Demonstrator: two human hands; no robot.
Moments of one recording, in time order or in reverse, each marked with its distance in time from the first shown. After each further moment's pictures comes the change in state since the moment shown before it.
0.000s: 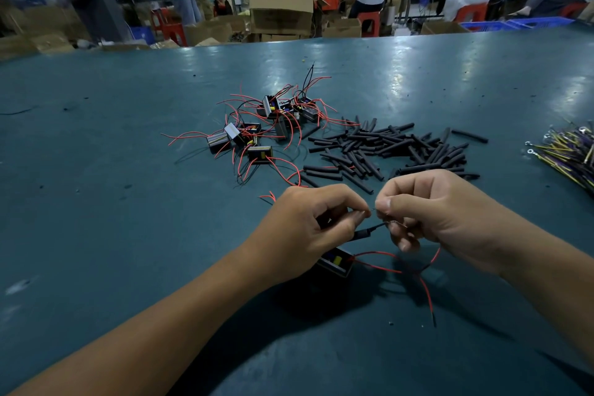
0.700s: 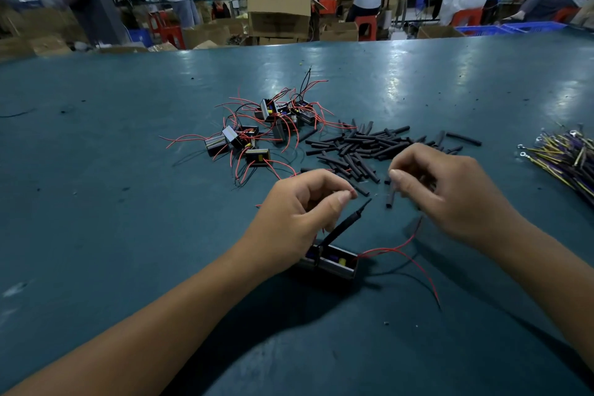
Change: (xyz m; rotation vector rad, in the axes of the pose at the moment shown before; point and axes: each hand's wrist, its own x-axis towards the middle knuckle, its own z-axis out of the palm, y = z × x) left_hand 0.001 -0.002 0.001 -0.447 0.051 -0.255; right_hand 0.010 0.012 -0.030 -0.864 0.360 -0.520
